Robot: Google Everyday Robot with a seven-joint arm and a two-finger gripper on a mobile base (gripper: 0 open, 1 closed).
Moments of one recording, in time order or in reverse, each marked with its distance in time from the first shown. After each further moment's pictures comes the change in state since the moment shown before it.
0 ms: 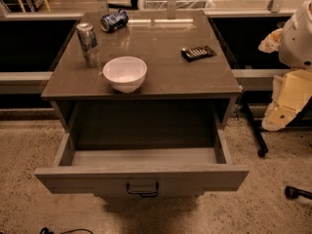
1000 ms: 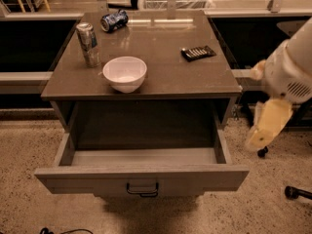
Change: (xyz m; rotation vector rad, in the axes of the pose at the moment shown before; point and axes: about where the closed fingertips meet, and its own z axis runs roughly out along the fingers) arm 0.007 0.013 0.054 -0.045 -0.023 0.059
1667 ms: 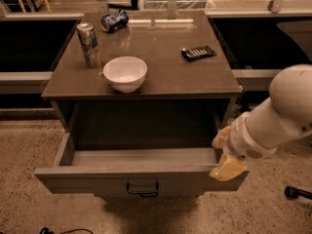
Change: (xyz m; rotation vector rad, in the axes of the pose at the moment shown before) arm 0.010 0.062 0.141 -0.105 -0.094 -0.017
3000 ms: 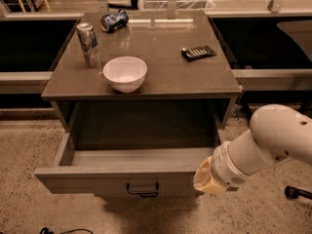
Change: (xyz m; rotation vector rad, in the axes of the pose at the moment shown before) arm -0.001 0.045 0.078 -0.135 -0.125 -0.125
